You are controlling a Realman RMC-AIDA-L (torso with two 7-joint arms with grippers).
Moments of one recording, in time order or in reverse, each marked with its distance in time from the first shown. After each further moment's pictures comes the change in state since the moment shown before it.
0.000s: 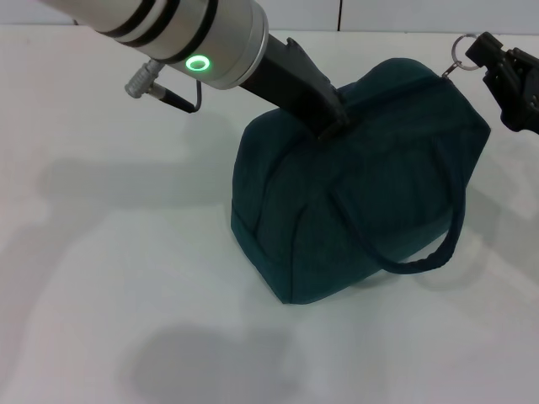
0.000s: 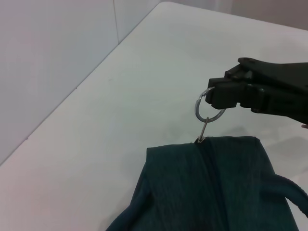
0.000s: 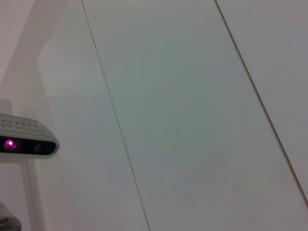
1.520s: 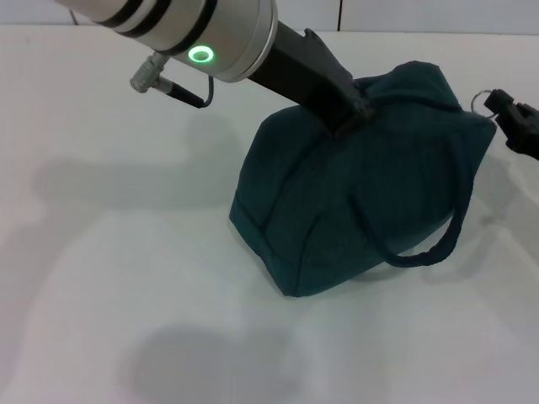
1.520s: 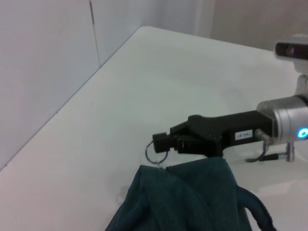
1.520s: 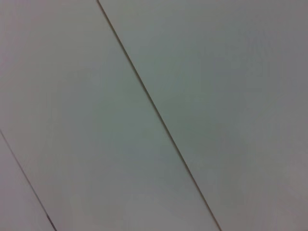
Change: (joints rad) left arm 0.000 0.002 -0.022 0.031 -0.079 0.012 0.012; right arm 0.001 -0.003 -0.012 0.080 0.053 0.329 0.104
